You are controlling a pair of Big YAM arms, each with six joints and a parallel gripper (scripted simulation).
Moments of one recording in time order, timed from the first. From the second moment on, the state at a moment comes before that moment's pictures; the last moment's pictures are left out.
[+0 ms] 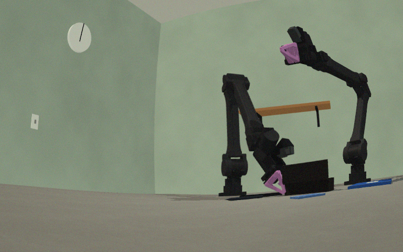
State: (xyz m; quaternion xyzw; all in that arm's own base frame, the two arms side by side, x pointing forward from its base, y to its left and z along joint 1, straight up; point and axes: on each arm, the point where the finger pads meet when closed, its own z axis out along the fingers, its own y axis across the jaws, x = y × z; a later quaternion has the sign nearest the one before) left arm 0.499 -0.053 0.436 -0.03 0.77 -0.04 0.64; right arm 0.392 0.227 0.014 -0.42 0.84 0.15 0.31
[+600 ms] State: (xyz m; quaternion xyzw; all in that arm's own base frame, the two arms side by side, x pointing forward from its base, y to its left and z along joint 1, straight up) left arm 0.395 -0.147 0.316 -0.06 0.88 -0.06 0.47; right arm 0.392 0.227 0.014 -0.42 0.84 0.15 0.31
